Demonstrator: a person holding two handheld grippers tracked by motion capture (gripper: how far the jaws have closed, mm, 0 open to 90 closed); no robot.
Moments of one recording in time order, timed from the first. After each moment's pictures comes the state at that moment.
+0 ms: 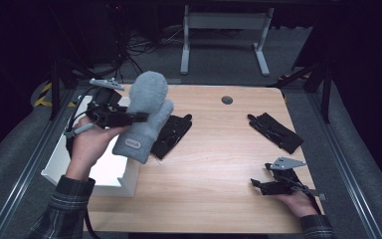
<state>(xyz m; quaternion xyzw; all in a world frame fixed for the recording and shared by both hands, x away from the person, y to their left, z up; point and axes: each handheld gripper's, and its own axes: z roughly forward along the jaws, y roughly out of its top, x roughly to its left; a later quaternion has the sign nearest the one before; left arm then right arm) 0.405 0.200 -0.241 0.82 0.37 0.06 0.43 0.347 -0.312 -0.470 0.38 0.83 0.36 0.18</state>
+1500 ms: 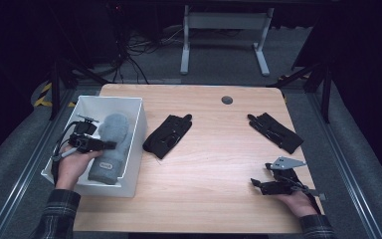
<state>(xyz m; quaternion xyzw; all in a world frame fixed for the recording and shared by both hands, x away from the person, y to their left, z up) 0.446 0.297 -0.405 0.80 0.51 0.00 0.31 0.347 -0.312 -0.470 0.38 0.83 0.36 0.18</state>
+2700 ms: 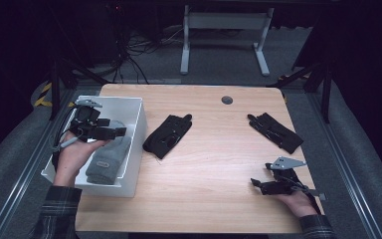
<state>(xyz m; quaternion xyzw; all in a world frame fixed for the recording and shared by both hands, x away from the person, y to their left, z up) 0.424 0.253 -0.318 0.80 0.45 0.09 0.39 0.347 -0.312 -0.470 0.38 0.83 0.36 0.18</state>
